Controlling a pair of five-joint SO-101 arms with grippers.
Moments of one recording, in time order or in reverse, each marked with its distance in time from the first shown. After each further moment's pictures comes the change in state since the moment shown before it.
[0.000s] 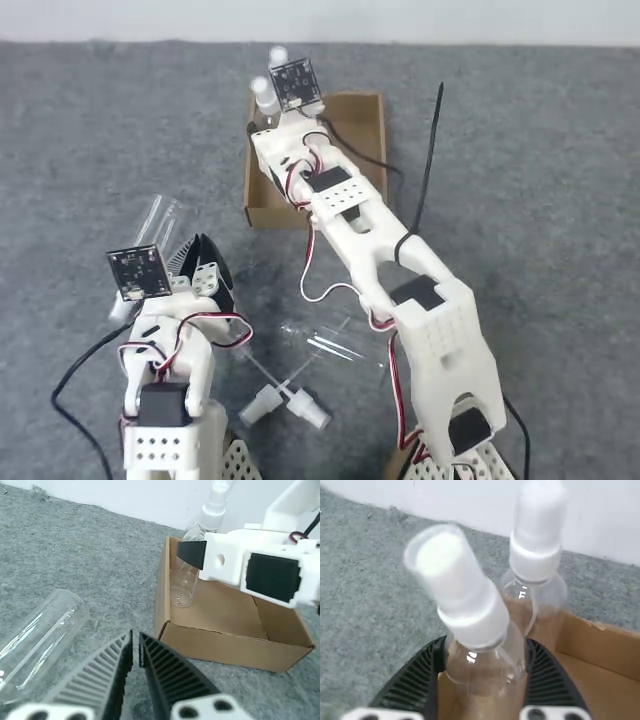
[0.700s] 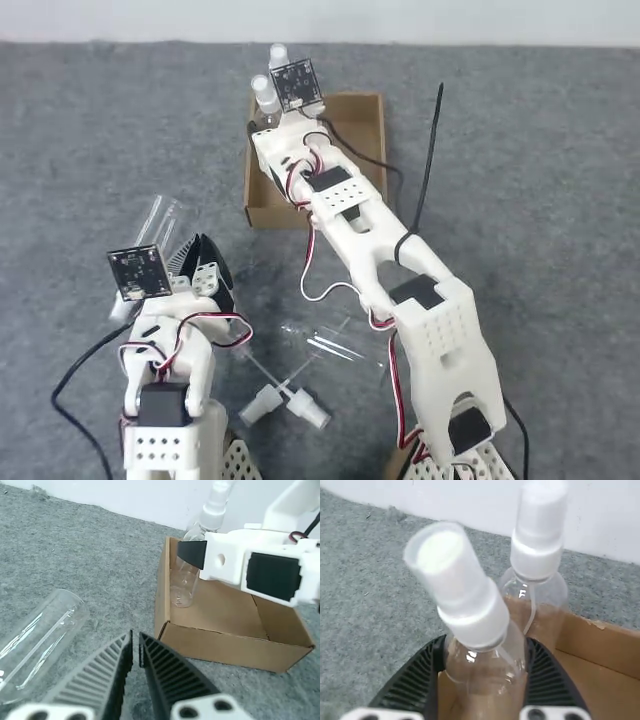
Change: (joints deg) left arm 0.0 0.0 0.0 0.0 0.0; right arm 0.1 0.4 -0.5 0.9 0.0
